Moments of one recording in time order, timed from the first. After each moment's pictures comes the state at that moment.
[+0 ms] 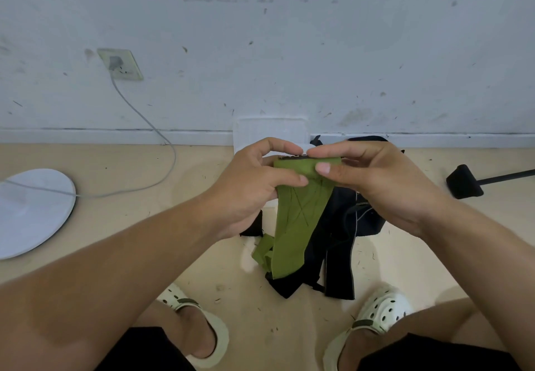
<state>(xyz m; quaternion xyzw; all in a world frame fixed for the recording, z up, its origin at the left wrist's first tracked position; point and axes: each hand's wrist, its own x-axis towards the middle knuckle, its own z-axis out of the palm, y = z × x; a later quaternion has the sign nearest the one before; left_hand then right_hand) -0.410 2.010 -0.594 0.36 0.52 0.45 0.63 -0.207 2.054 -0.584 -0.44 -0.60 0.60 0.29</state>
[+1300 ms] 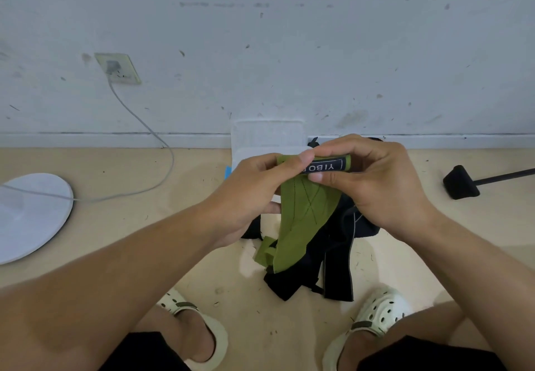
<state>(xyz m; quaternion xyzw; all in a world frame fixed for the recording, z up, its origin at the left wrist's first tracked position) -0.406 2.002 -0.583 0.42 0.55 0.36 0.62 -0.215 2.045 -0.588 -0.41 -0.66 0.49 0.40</state>
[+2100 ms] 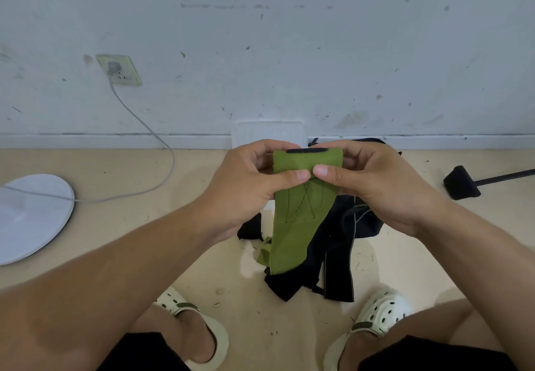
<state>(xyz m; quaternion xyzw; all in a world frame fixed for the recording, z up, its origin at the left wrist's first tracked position) -0.412 2.006 -0.592 0.43 0.55 0.45 0.56 -0.208 2.053 -0.582 -0.41 -0.57 0.64 0.31</state>
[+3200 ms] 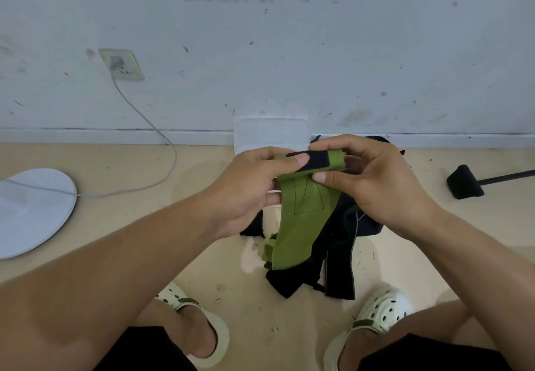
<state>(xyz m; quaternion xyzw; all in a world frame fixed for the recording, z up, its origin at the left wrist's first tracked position) -0.411 2.011 -0.593 0.32 0.54 0.42 0.66 -0.212 2.049 -0.595 -0.43 -0.67 0.51 0.33</state>
